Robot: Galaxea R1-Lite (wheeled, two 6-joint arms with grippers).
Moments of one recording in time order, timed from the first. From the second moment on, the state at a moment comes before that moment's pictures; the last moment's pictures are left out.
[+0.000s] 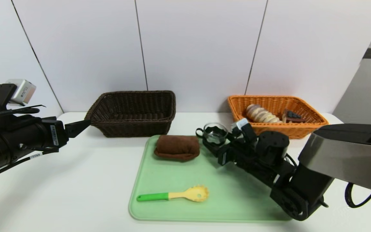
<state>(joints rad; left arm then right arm) -0.02 1.35 -0.60 -0.54 -0.12 -0.02 0.49 2.25 -0.69 -1.52 0.14 -0.03</state>
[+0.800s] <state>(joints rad) -0.02 1.34 -0.60 -0.54 -0.12 -0.02 0.57 1.91 -1.10 -0.97 0.14 -0.09</state>
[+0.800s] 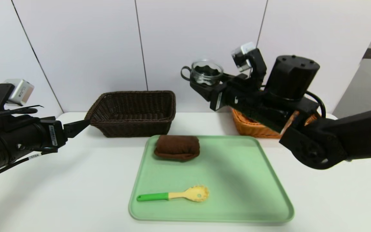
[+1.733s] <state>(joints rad) -0.02 1.31 -0.56 -0.54 -0.12 -0.03 0.72 2.27 -1.93 -0.30 0.09 -0.09</state>
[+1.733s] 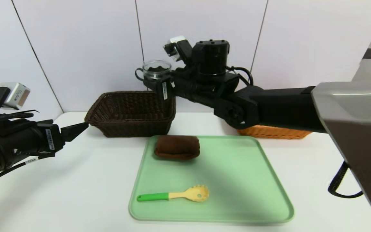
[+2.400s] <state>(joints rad) -0.02 1.31 -0.54 -0.54 -0.12 -0.03 0.73 2.41 -1.96 -0.28 0.06 -0.10</state>
